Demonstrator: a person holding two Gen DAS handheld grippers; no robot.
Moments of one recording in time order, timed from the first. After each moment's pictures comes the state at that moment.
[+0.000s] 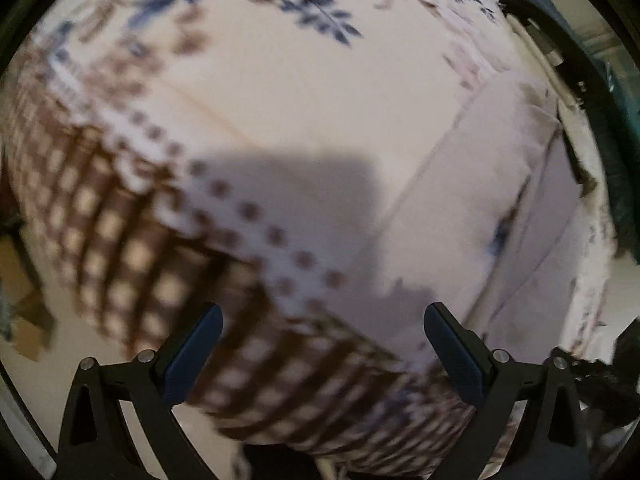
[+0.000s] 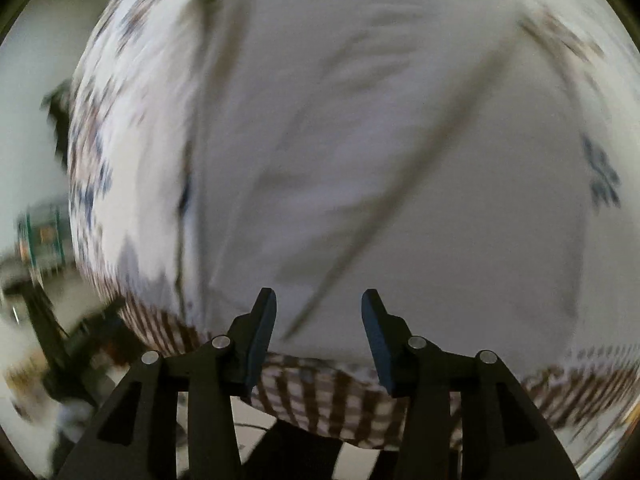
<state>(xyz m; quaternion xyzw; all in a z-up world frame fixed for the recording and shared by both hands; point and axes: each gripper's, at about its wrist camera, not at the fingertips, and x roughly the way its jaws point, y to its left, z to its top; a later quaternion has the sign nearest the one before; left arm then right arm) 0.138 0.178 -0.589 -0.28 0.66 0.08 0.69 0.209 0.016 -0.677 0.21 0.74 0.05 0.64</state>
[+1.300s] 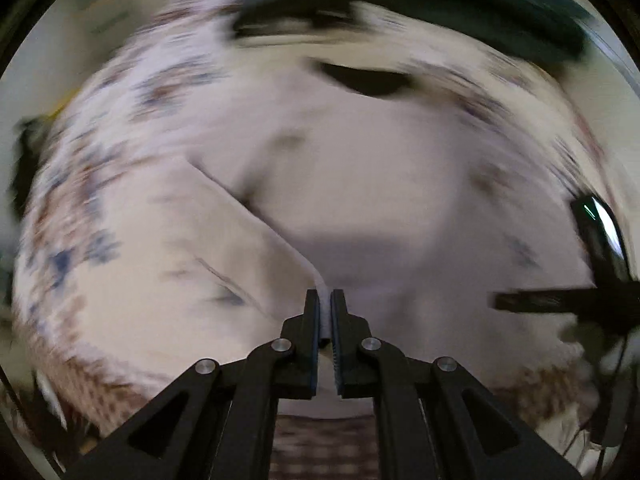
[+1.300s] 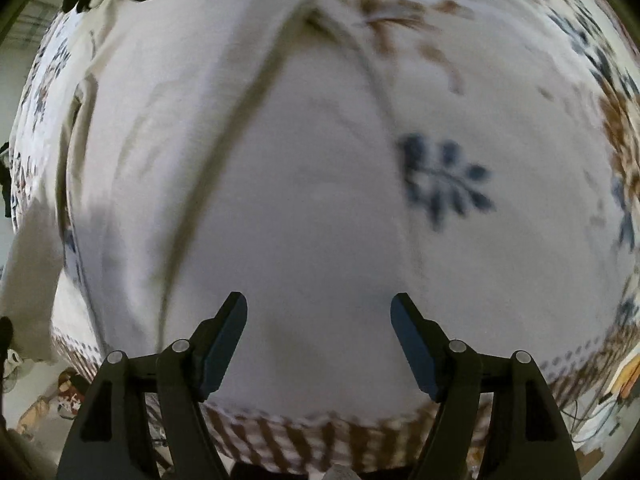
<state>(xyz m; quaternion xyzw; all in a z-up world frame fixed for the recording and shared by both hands) 0.184 -0.084 -0.487 0.05 0.58 -0.10 0.80 0.191 -0.218 -0.668 0.16 0.74 -0.05 0.65</state>
